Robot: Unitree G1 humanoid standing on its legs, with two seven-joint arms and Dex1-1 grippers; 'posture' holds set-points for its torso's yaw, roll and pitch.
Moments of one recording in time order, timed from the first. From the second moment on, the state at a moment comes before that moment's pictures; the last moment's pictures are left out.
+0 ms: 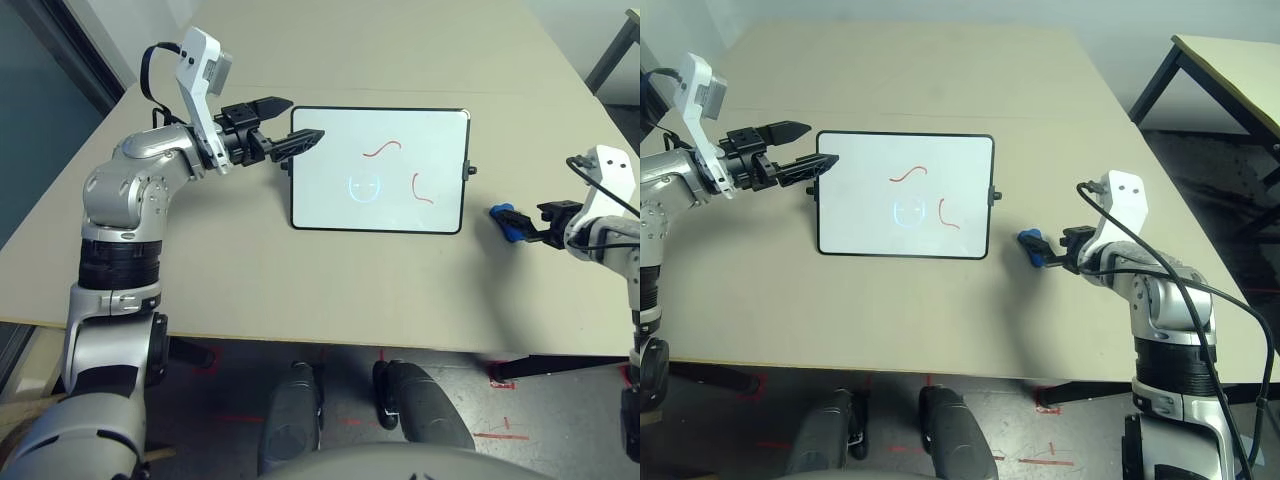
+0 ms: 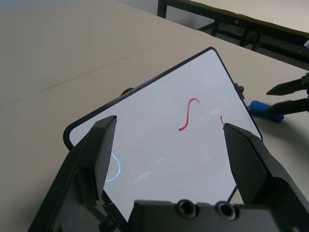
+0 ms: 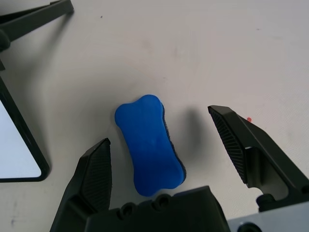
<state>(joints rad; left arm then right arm) -0.76 0.63 0.08 0.04 -0.47 0.67 -0.85 -0.38 -0.68 -0.20 -0.09 0.31 1.07 0.44</state>
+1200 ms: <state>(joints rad) -0.76 0.63 0.08 0.04 -0.47 0.67 -0.84 -0.44 -0.68 -0.18 -0.07 0.29 0.99 0.41</state>
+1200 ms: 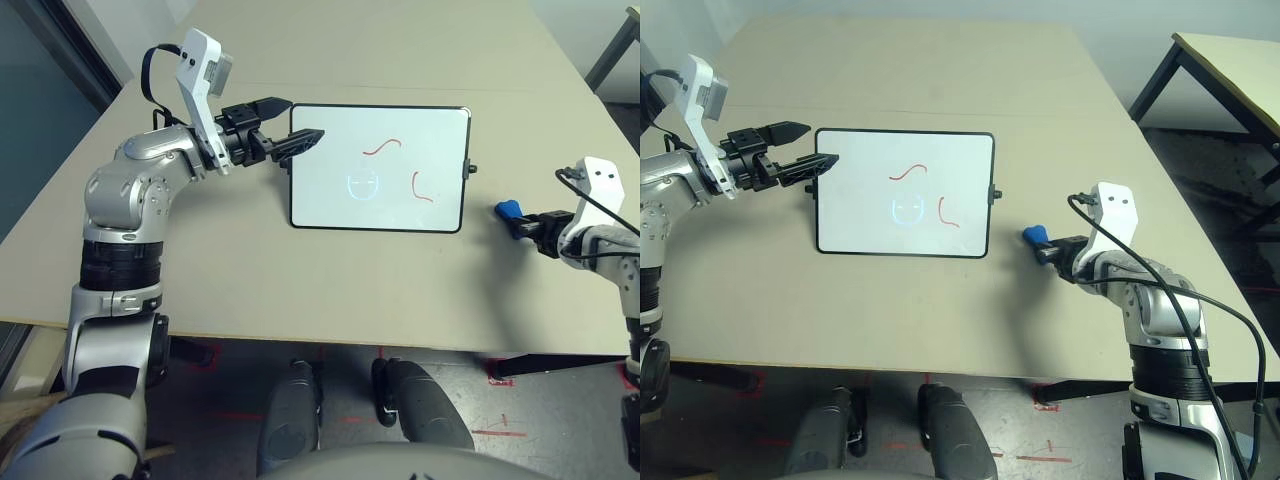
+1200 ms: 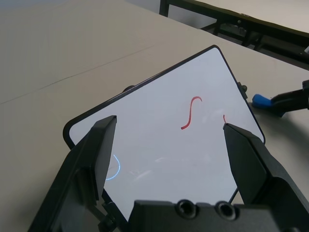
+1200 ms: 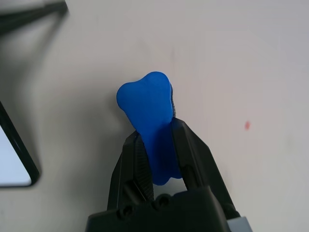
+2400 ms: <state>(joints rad) -0.76 0.62 0.06 0.04 -0.47 0.69 -0.88 -1.05 -0.75 0.47 0.17 -0.20 0.35 1.13</state>
